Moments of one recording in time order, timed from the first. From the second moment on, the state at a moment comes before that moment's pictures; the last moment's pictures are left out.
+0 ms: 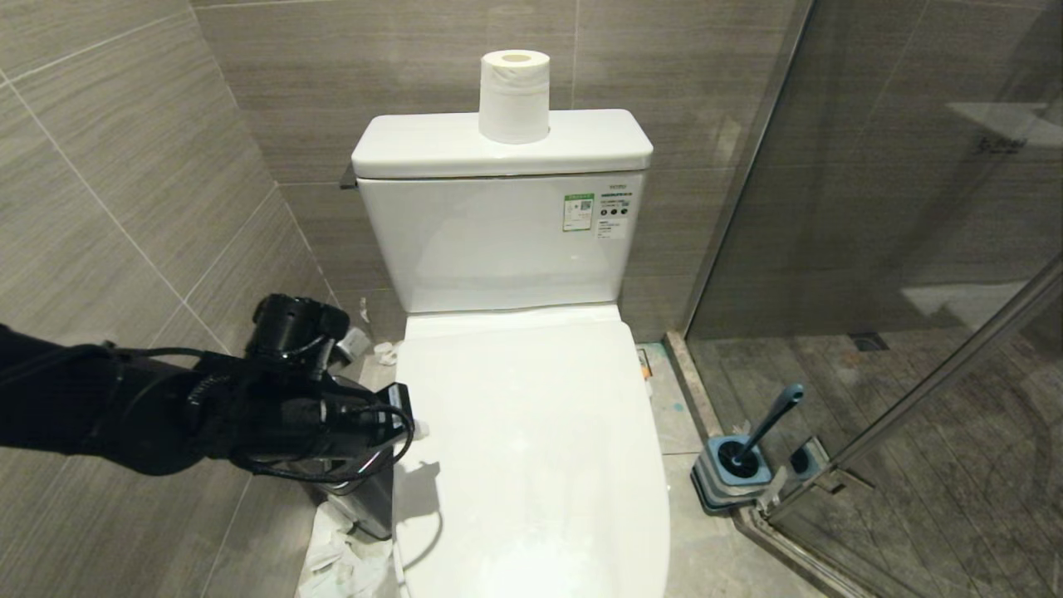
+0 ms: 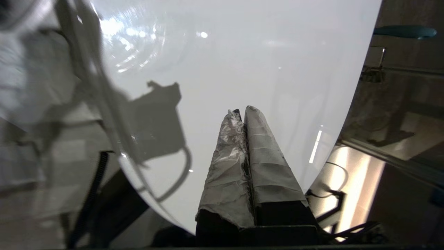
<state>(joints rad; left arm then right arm) -0.35 1.76 -0.93 -0.09 -0.25 -0.57 0.00 0.00 0.00 0.00 0.02 -0.03</state>
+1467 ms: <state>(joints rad) -0.17 0.75 -1.36 0.57 -0.03 -0.07 0.00 0.00 0.00 0.00 0.02 -0.03</state>
